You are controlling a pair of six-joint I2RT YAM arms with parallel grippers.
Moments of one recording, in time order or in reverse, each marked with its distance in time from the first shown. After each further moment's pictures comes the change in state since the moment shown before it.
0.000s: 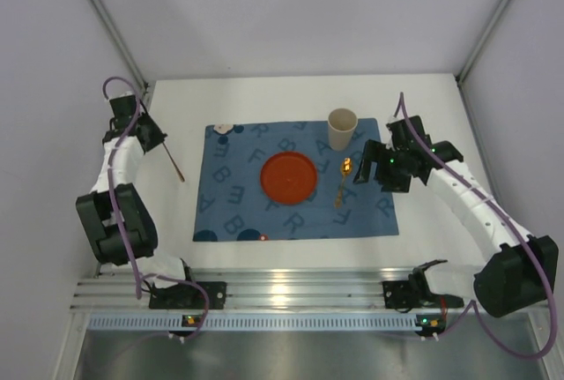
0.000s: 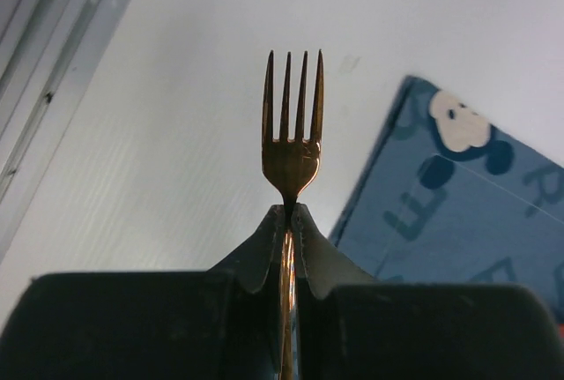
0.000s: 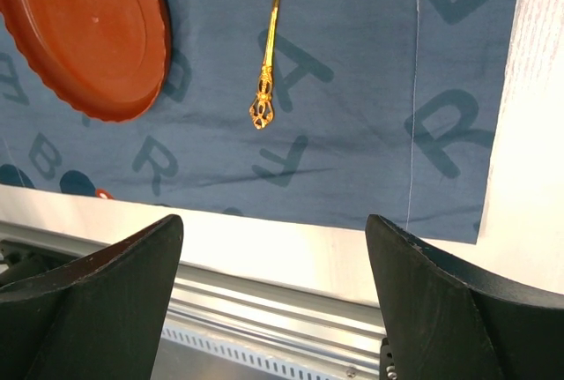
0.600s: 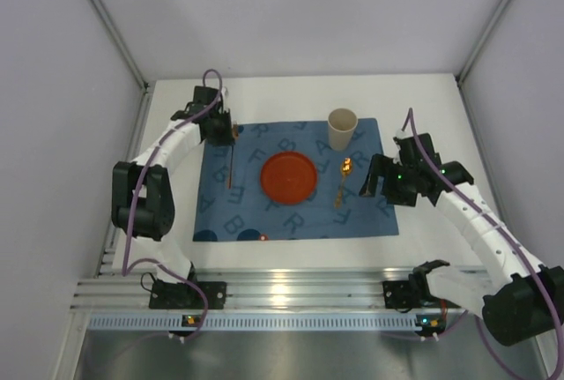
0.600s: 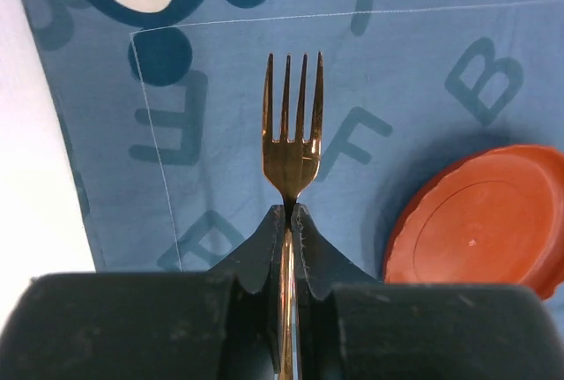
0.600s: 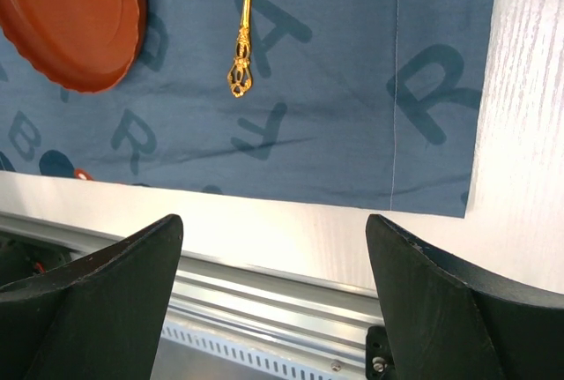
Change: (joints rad) left arm -0.444 0.174 0.144 -0.114 0.108 0.093; right arm -0.013 -0.165 -0.144 0.010 -0.005 -0.013
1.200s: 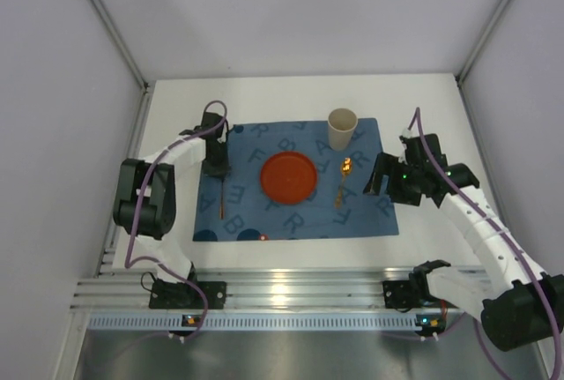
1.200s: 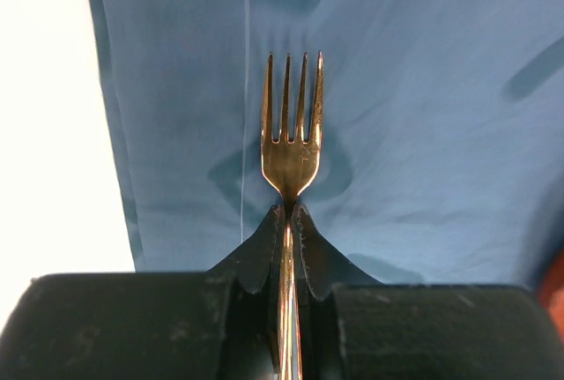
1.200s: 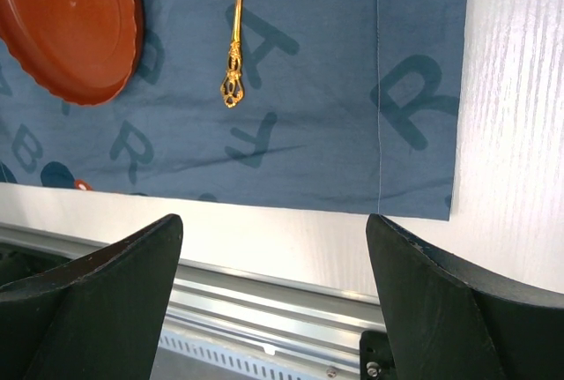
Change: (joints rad) left arm -0.033 0.025 -0.185 -0.051 -0.205 -0.044; right arm -0.040 -0.038 -0.009 -0.002 0.000 -0.019
